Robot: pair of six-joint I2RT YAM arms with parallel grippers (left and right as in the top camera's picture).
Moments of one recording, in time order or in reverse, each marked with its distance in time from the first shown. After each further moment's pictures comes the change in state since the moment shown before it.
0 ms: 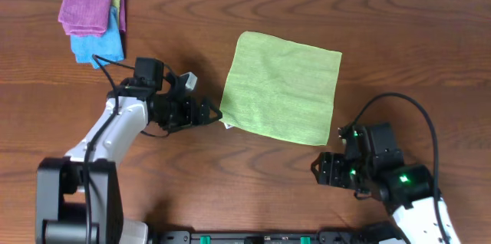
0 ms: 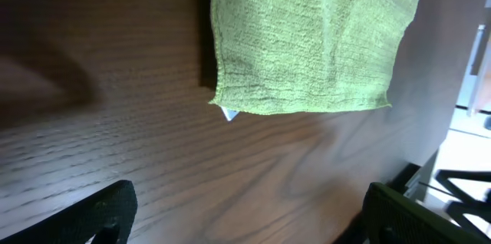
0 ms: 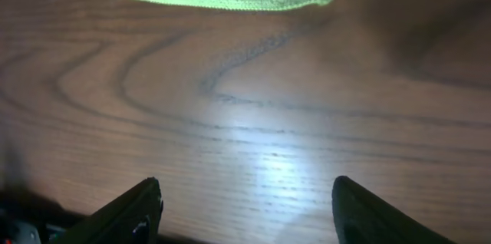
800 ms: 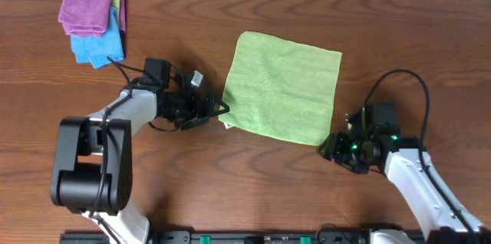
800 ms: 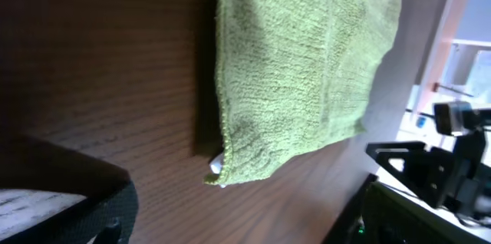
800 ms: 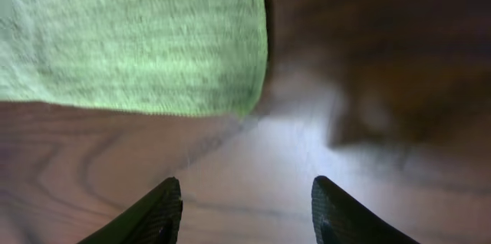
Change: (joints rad) left arm 0.000 0.211 0.000 0.233 0.158 -0.112; right arm -0.260 0.412 -0.045 0.322 -0.127 -0.034
